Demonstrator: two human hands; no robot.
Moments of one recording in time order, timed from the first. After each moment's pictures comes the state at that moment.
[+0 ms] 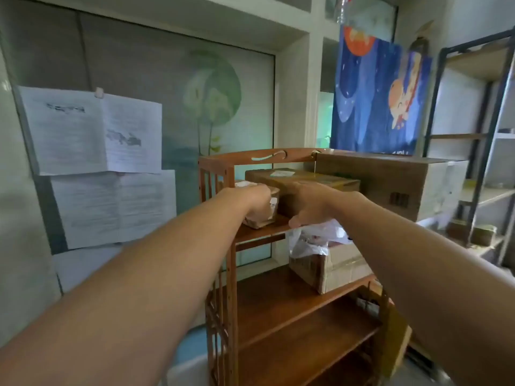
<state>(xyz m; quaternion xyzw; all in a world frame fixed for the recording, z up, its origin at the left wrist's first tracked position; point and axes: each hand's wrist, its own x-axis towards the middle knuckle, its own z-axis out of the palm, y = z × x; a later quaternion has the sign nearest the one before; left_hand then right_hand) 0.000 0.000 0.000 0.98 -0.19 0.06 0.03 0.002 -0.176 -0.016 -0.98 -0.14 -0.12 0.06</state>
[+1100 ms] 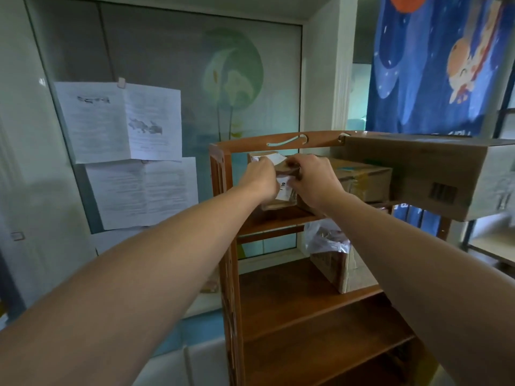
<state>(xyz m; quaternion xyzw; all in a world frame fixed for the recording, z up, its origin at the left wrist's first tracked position) 0.022 -0.049 -0.005 0.95 -0.07 0.19 0.23 0.037 -0.181 -0.023 -0.91 -0.15 -0.31 0.24</state>
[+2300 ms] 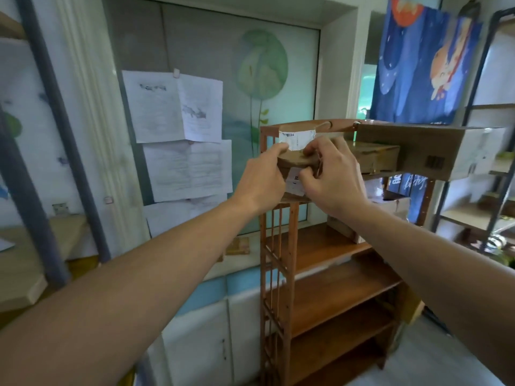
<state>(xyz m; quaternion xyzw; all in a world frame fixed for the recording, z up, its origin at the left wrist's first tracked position) -0.201 0.158 -0.030 0.86 -0.25 0.26 0.36 -0.208 0.007 -0.040 -0.85 -0.12 -0.45 0.24</state>
